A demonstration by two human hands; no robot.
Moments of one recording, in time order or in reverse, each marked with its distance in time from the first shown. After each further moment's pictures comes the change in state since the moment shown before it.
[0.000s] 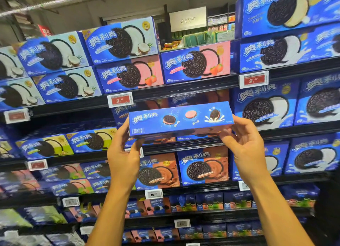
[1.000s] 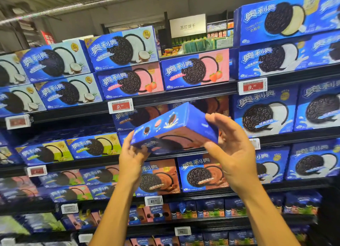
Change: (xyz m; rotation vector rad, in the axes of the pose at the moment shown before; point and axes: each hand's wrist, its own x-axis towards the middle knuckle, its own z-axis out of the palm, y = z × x) left_hand 0.009 -0.042 0.015 -0.379 -0.058 -0.472; right_hand -0.009 -0.013 0.032 0.113 -0.198 -0.189
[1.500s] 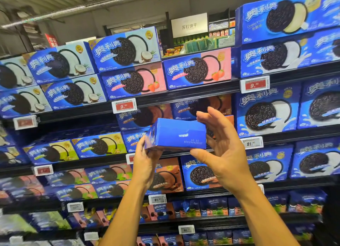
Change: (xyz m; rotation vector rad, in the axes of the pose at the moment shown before) left_hand 0.004 -0.026 0.007 0.048 -0.081 -0.082; right_hand -0.003 -0.004 0.016 -0.031 -0.156 0.050
